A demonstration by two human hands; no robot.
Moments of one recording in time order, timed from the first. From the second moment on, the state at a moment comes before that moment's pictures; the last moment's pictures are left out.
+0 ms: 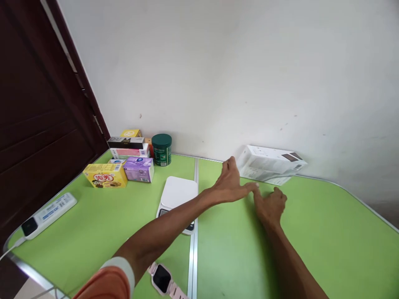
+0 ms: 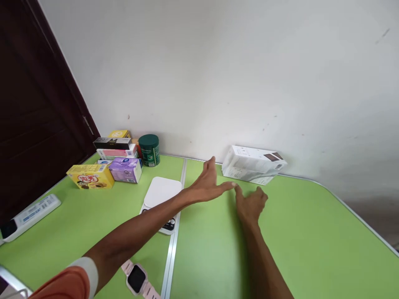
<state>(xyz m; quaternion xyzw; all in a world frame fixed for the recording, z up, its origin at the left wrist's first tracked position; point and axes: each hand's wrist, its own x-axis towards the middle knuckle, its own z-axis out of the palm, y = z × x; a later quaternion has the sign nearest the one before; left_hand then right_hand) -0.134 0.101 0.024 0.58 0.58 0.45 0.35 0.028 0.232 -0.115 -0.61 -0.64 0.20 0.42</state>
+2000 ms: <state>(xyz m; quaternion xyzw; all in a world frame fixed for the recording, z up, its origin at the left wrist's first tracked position) -0.316 -0.068 -0.088 0.25 0.56 0.72 0.34 -0.078 0.069 -0.012 -0.33 -0.73 0.51 0.30</state>
